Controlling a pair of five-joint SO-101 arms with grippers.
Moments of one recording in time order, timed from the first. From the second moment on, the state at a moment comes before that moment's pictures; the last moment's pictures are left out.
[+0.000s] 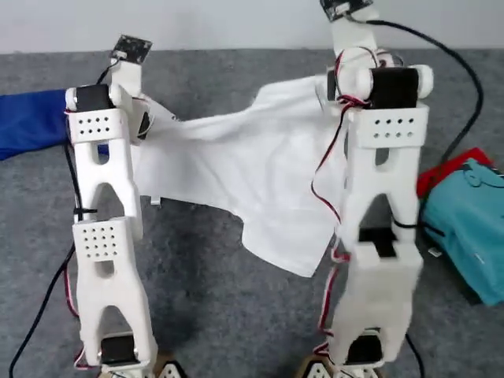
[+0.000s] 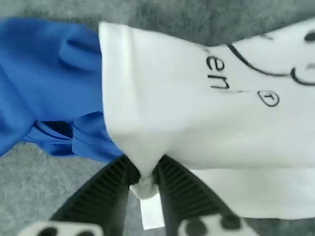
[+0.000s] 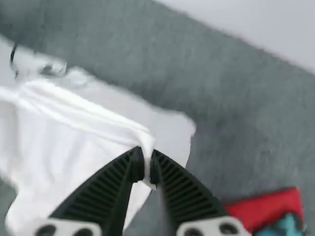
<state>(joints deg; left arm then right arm) -10.7 59.1 -75.0 99.4 -12.8 -5.8 25.0 -63.8 100.6 19.0</state>
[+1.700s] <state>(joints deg) -10.9 45.4 -40.3 99.3 -13.0 -11.4 -14.8 30.5 82.4 25.5</state>
